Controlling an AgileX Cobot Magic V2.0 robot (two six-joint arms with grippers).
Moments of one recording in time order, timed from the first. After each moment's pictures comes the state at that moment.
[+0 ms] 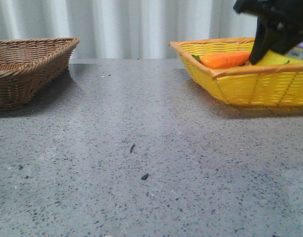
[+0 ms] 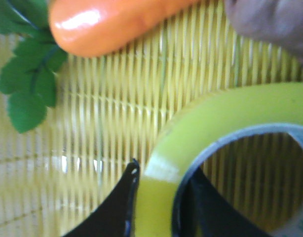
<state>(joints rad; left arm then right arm) -0.12 0.53 -0.57 -0.69 0.54 0.39 0.01 1.71 -1.44 0.35 0.90 -0.22</state>
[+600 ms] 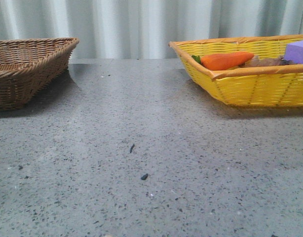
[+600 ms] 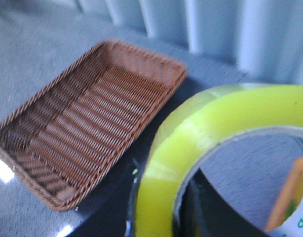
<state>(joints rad) -0.12 0.53 -0.57 -0.69 0.54 0.39 0.42 1.69 -1.97 0.35 0.90 -0.22</state>
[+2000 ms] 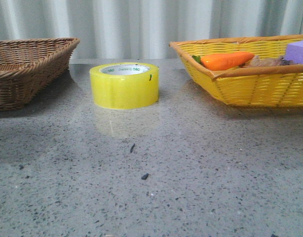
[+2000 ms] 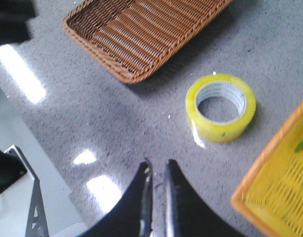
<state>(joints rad) -0.18 0.87 -1.04 -0.68 0.77 0.39 0.50 1.28 -1.74 0.34 1.24 -0.22</state>
